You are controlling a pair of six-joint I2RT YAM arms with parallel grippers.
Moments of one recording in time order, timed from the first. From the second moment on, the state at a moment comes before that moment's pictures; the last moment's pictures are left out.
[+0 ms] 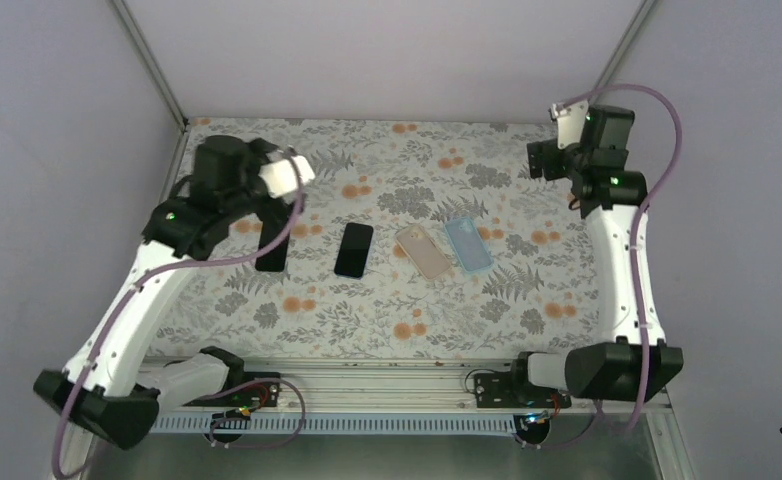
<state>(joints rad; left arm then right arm) -0.45 1.13 1.32 -0.75 0.06 0.78 -0.03 1.34 1.55 -0.79 0.01 -0.31</state>
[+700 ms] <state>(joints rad) 0.52 1.10 0.71 -0.25 0.38 0.43 -0.24 1.21 1.01 -0.31 0.12 -0.17</state>
